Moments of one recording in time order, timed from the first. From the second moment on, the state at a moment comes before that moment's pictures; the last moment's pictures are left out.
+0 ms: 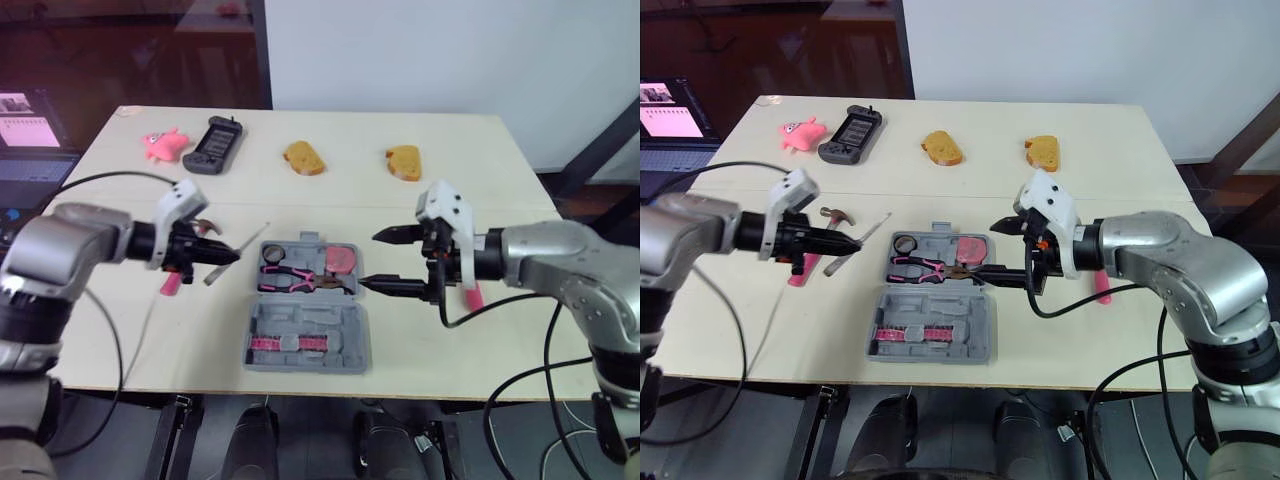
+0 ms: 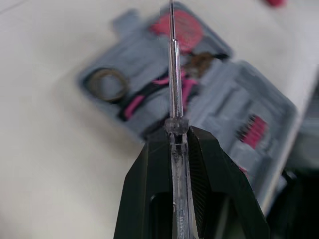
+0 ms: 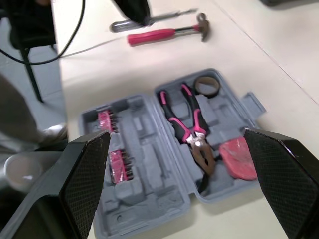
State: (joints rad) left arm -0.79 0.93 -0.23 0.07 -0.45 0.90 -1.28; right arm -0.54 -0.84 0.00 -0.56 0.77 1.09 0.78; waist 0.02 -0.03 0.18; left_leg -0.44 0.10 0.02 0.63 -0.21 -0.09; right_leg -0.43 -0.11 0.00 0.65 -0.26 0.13
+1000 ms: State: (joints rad) left arm -1.09 0.67 -0.84 0.23 0.05 0.64 -1.61; right arm -0.31 -0.92 -0.22 -0.80 1.02 1.24 0.54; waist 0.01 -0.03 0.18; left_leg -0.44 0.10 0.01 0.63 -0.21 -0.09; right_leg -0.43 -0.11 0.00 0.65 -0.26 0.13
